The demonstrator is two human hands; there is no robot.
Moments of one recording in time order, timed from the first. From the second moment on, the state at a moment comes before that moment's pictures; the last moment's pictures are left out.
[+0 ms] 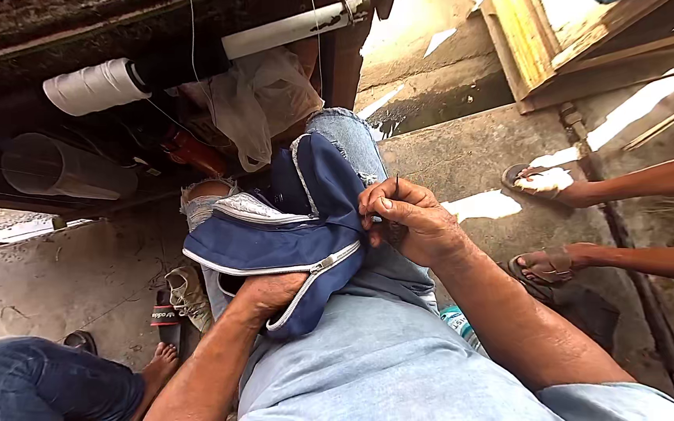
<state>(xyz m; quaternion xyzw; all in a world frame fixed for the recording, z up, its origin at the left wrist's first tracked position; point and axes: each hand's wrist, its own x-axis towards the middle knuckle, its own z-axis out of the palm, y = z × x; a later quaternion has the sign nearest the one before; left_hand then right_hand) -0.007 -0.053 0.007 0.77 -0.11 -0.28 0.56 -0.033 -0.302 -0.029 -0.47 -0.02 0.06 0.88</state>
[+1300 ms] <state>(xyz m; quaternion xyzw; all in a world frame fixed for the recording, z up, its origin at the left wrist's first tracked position) 0.006 0.016 0.000 0.80 -0.20 -0.24 0.51 -0.022 -0.282 -0.049 -0.55 0.01 0.04 0.83</state>
